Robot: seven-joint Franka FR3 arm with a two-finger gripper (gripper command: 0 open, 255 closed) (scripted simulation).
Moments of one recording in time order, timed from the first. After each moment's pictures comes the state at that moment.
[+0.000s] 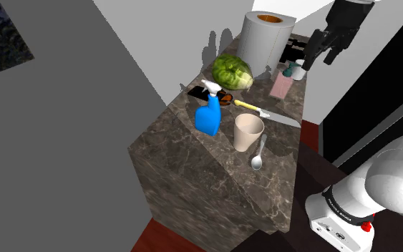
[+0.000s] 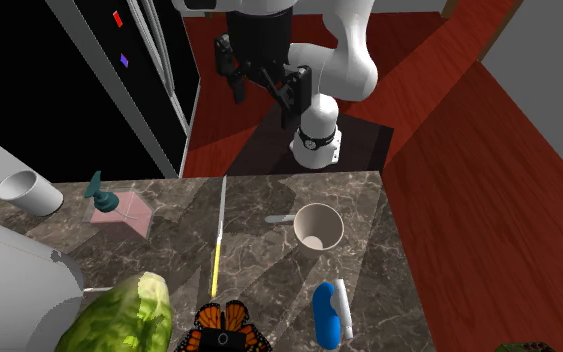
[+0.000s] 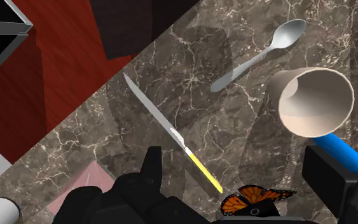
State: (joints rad) arm -0.02 -0.75 -0.01 -2.30 -0.04 1.55 0.16
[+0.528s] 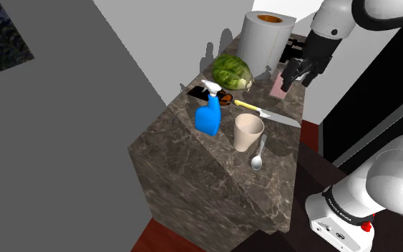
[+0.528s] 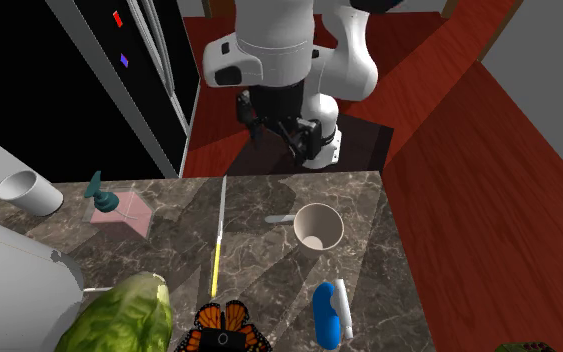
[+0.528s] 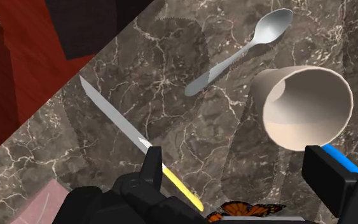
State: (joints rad) arm 0.00 -0.76 0.02 -2.50 0.03 1.76 0.22
